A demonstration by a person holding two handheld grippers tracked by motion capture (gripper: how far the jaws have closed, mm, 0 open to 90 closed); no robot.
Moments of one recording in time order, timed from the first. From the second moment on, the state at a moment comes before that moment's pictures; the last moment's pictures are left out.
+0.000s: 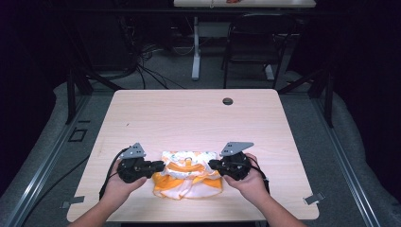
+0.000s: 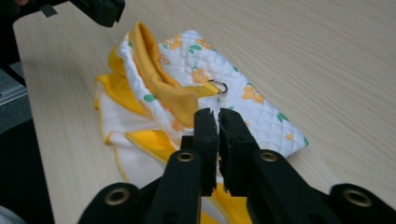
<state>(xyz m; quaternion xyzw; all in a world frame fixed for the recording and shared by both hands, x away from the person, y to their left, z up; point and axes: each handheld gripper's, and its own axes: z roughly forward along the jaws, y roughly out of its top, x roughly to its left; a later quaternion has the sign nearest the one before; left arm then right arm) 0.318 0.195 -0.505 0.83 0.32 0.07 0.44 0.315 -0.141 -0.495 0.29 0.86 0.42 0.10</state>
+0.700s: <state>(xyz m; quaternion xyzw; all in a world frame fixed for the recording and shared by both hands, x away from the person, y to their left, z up) 0.307 0.182 -0.536 0.85 0.32 0.04 0.42 0.309 -0.115 -0.521 0.26 0.88 0.39 0.07</state>
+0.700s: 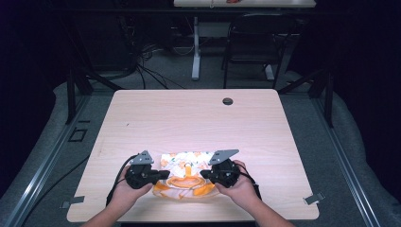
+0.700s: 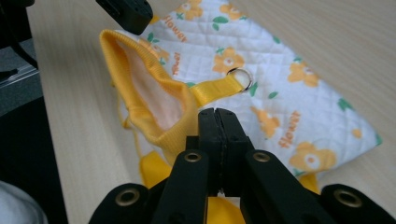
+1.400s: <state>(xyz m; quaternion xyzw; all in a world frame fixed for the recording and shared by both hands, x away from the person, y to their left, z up) 0.292 0.179 -0.574 0.86 0.32 0.03 0.39 0.289 -0.119 -0.569 0.28 0.89 0.36 0.03</state>
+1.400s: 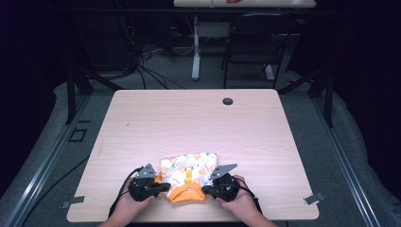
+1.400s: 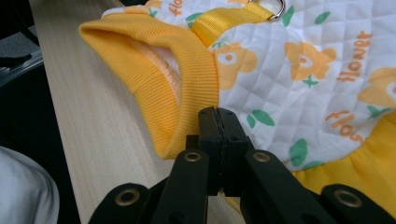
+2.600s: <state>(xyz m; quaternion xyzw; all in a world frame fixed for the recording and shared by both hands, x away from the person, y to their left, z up) 0.334 0.175 -0.573 0.86 0.34 0.05 0.39 0.319 -0.112 -0.567 0.30 0.89 0.35 0.05</state>
